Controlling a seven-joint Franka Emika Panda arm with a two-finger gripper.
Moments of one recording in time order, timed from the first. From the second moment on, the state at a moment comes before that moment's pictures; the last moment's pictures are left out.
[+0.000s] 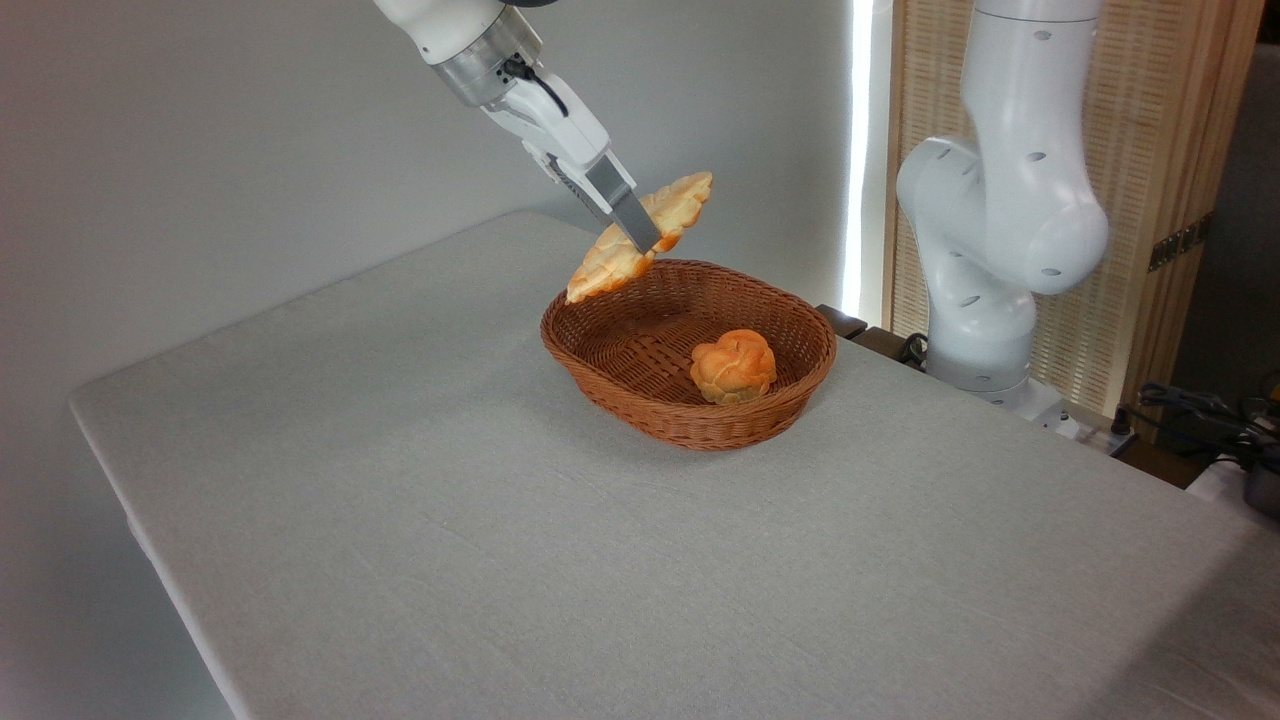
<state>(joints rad) -0.34 -0.12 -0.13 -1.84 -0.11 1.24 0.49</state>
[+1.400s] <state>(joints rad) -0.35 -0.05 0.24 -1.80 -0.04 1.90 0.52</state>
